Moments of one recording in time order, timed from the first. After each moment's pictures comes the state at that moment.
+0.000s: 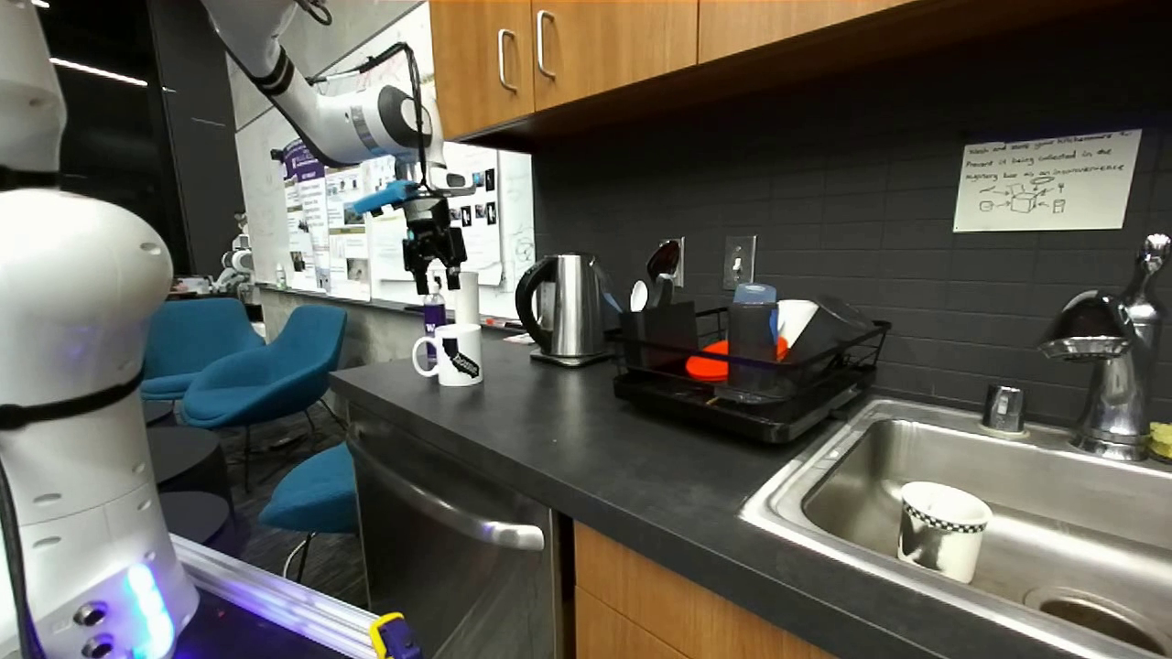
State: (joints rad) arm 0.03 -0.10 0.02 -2.19 -0.14 2.04 0.38
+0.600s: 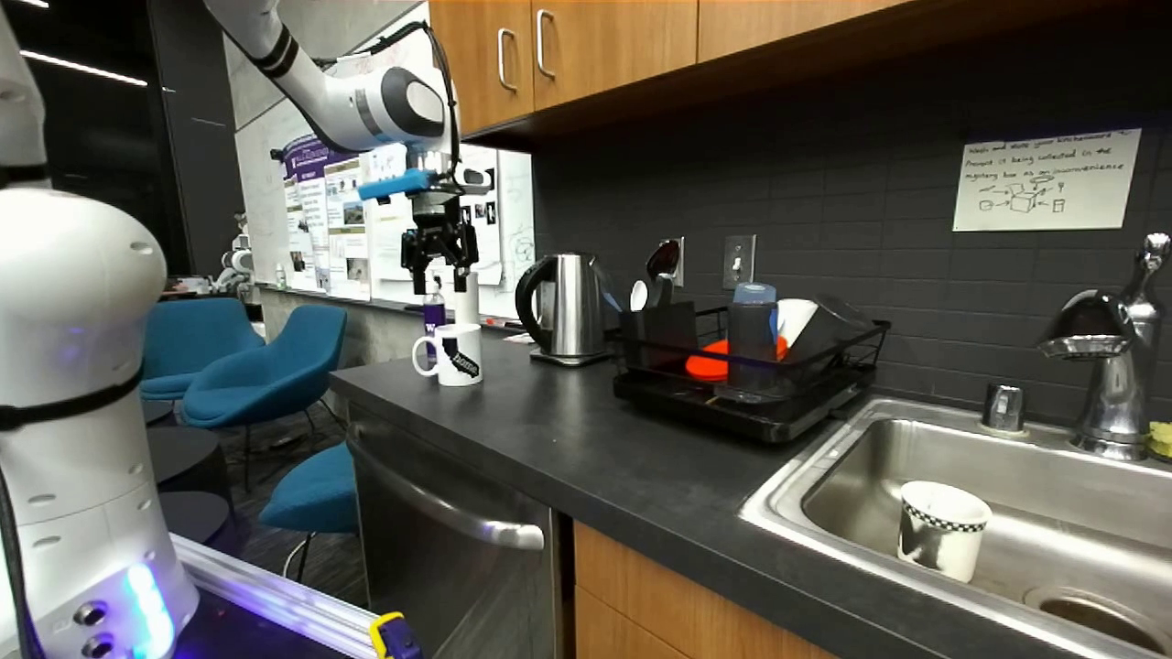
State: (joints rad) arm -0.02 -0.20 -0.04 -2.28 -0.09 1.96 0.10
